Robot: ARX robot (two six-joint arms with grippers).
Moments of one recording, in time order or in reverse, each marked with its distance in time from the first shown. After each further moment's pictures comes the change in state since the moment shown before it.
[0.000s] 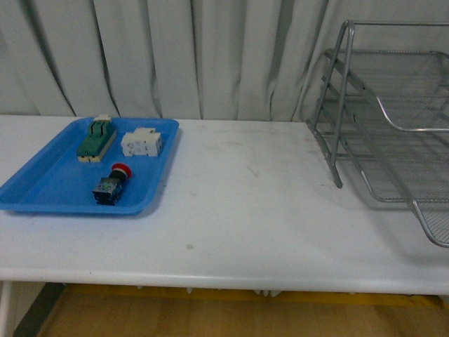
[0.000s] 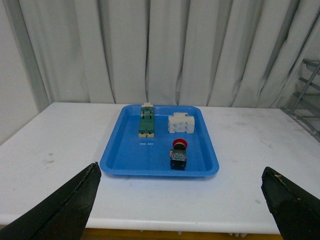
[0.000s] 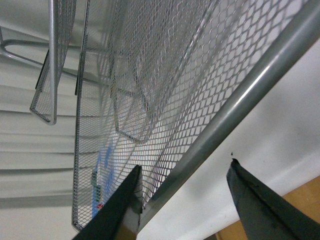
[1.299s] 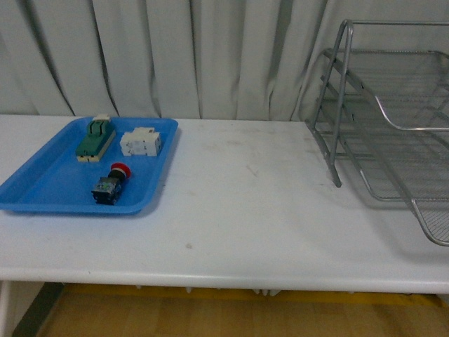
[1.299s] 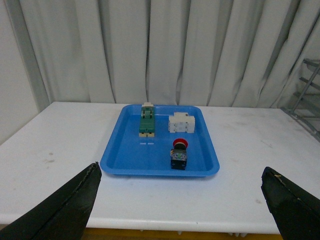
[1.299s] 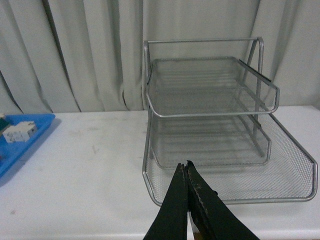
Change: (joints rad) left arm 0.000 0.000 0.000 0.000 0.000 0.000; right arm 0.586 -1.874 -0.523 -0.961 0.796 -0.917
